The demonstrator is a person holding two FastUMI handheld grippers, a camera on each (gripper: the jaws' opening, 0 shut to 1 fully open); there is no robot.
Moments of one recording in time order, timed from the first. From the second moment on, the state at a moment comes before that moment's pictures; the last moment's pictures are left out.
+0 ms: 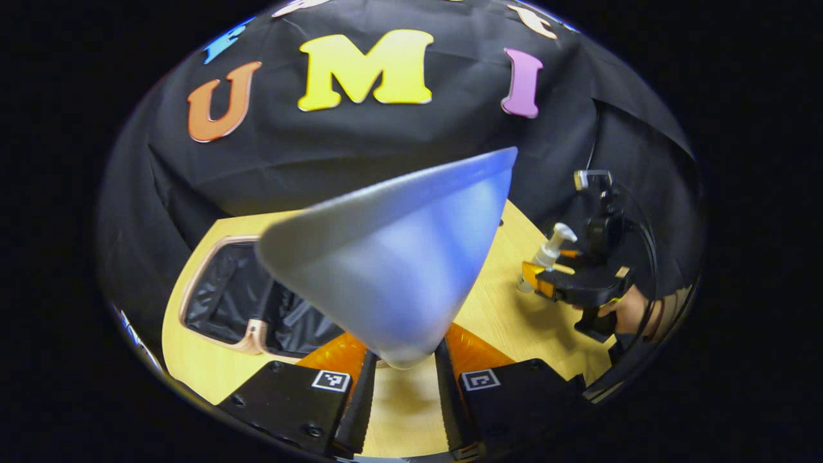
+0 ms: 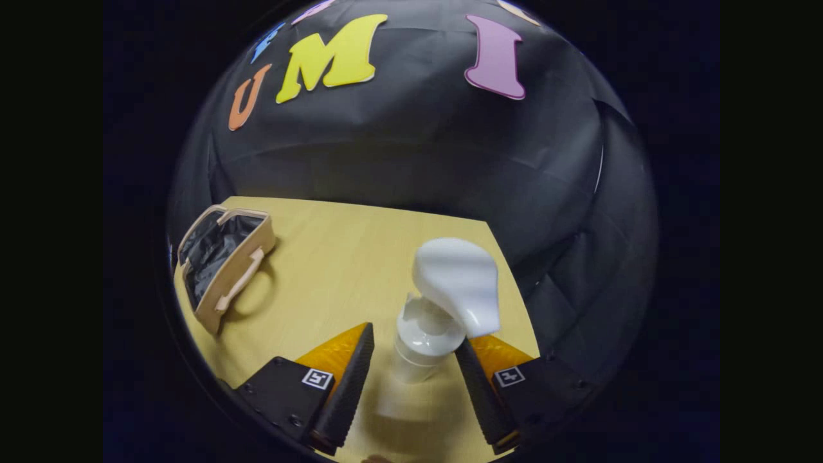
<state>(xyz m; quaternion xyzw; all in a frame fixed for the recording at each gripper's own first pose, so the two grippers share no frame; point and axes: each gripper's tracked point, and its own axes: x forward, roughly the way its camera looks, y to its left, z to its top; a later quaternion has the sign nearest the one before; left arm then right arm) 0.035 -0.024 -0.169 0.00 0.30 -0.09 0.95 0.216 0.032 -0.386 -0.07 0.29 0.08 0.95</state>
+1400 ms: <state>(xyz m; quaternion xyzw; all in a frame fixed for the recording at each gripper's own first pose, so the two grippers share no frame) 0.098 0.112 -0.302 -0.04 0.42 -0.04 0.91 0.017 0.107 -0.242 -0.01 0.25 0.09 0.96</state>
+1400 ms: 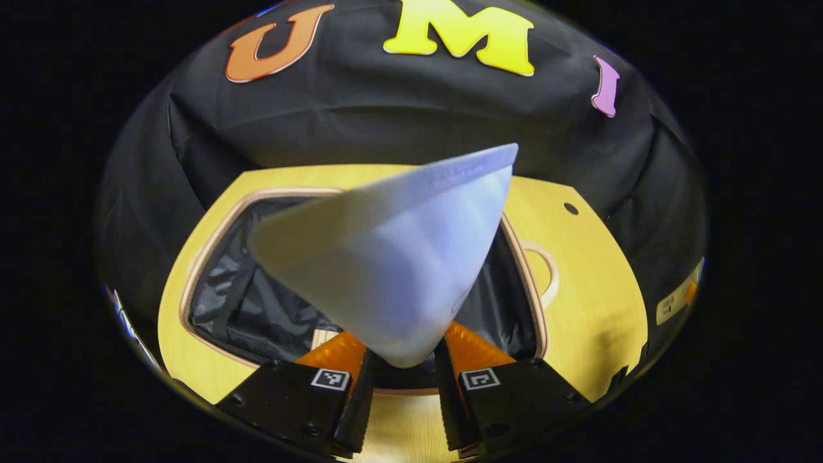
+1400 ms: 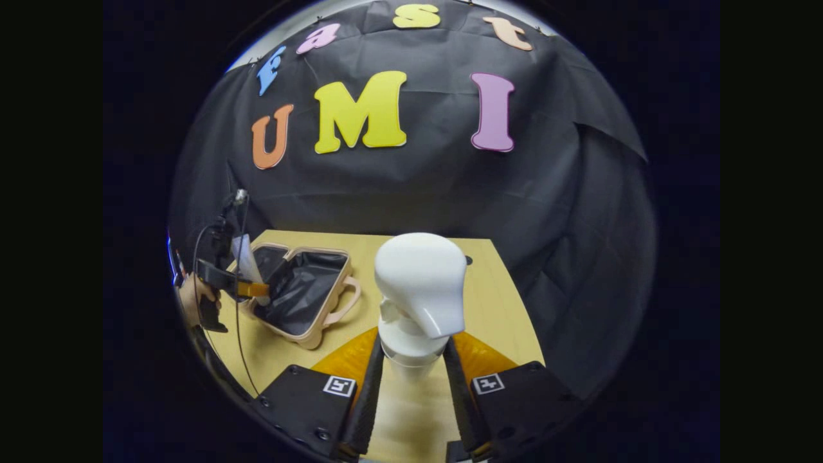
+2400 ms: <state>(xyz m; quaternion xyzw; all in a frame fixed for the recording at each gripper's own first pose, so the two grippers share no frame) 0.104 0.106 -0.372 -0.01 0.55 -0.05 0.83 -0.012 0.122 -0.250 -0.01 0.28 0.06 0.96</state>
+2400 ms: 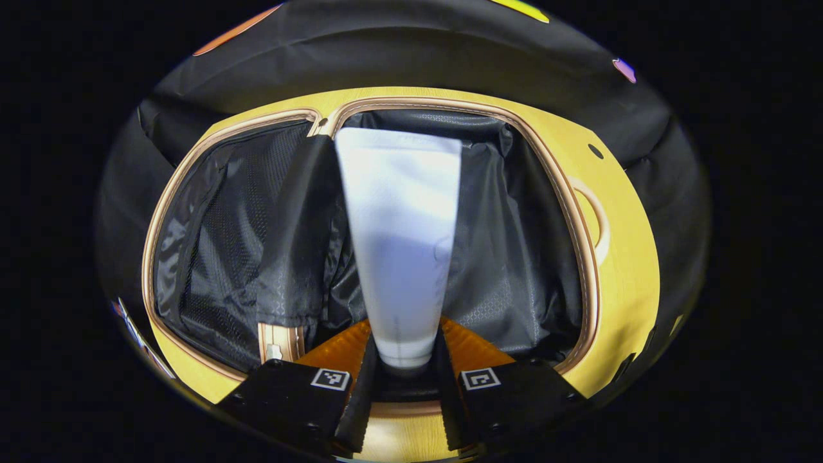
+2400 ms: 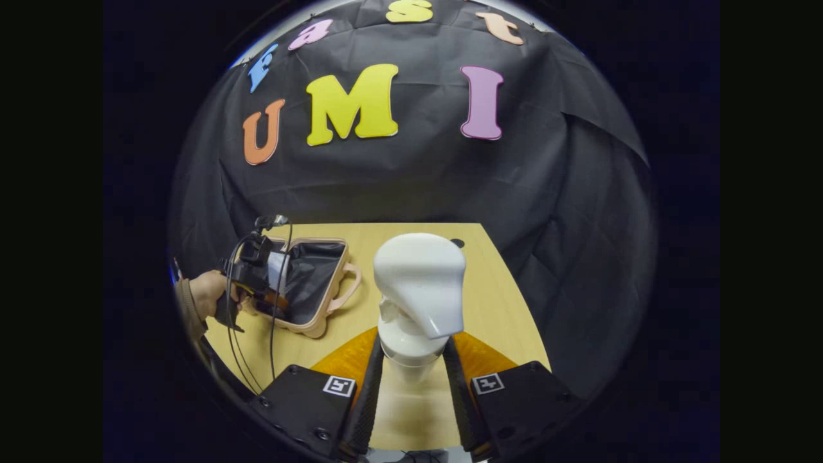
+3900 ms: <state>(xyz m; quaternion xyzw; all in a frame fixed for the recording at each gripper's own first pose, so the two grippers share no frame) 0.029 0.237 -0.063 -0.05 0.07 -0.01 1.00 0.084 0.421 -0.378 -0.05 0.42 0.15 0.89</state>
